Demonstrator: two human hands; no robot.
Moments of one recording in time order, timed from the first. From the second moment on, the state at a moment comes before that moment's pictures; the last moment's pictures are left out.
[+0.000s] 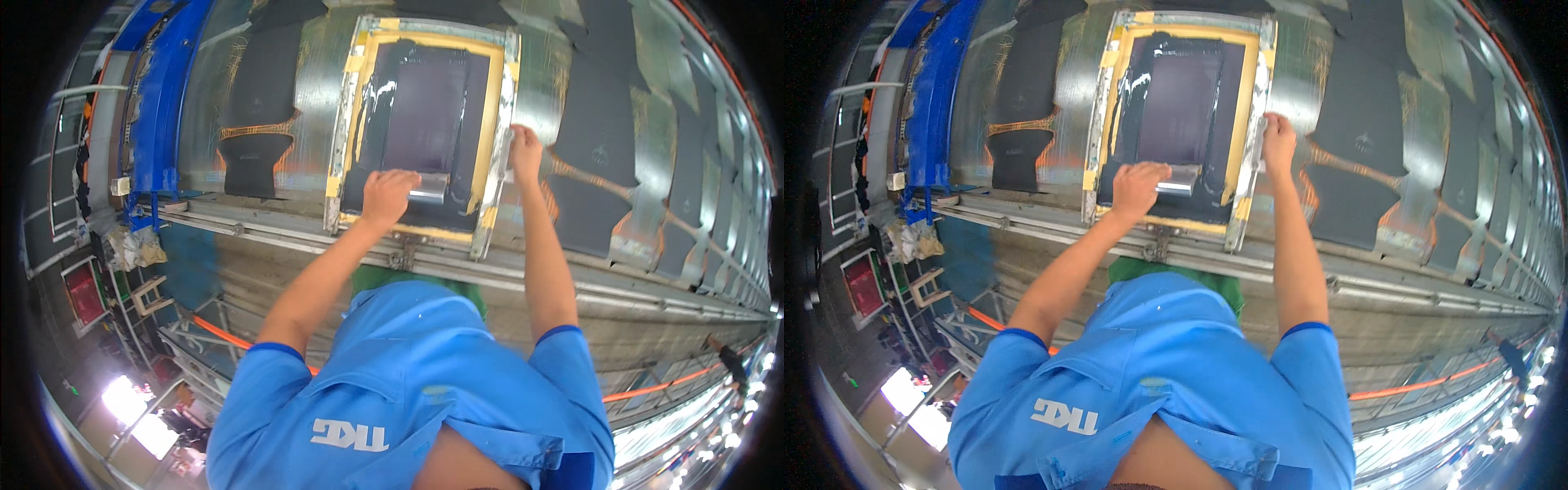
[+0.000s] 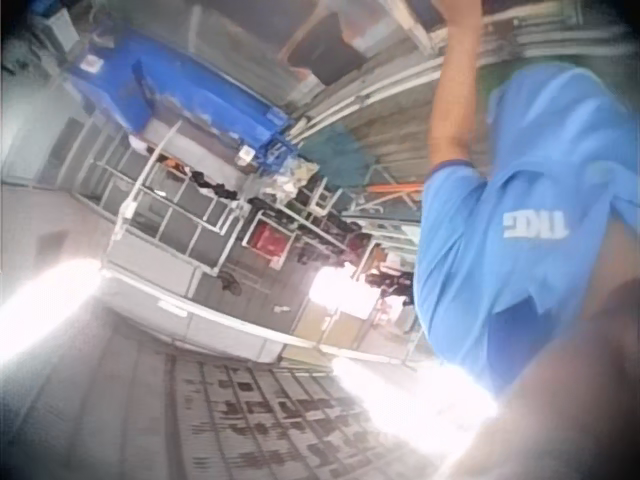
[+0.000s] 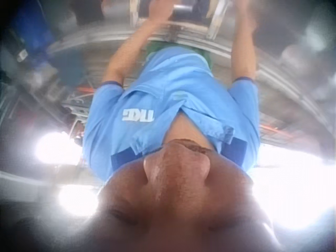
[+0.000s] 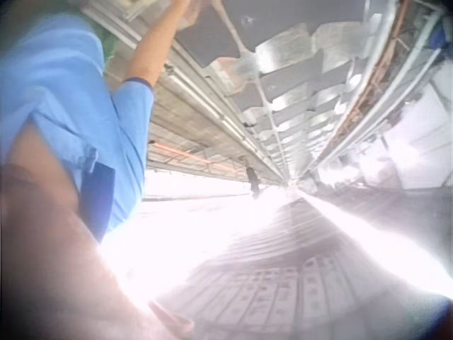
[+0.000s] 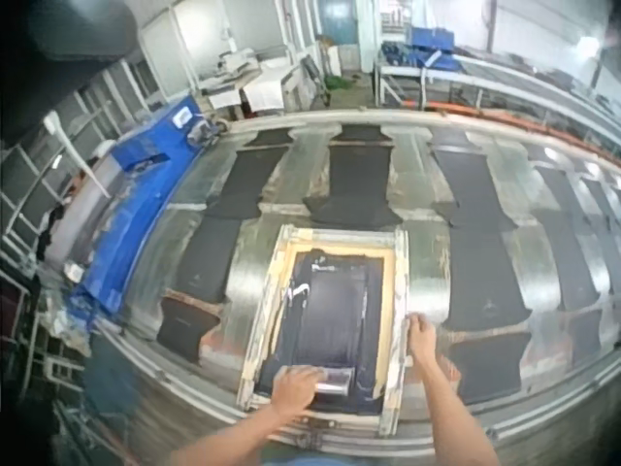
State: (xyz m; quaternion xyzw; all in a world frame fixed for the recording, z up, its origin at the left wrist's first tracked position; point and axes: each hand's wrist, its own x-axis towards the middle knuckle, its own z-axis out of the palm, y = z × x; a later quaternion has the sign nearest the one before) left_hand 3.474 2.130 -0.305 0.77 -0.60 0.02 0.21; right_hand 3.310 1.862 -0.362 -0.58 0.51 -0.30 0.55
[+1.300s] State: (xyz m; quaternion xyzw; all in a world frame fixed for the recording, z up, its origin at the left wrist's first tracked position) left_hand 3.436 2.207 -0.307 0.78 -0.58 -0.08 0.21; right_hand 3.316 1.865 -0.342 -0.59 0.43 -0.38 0.57
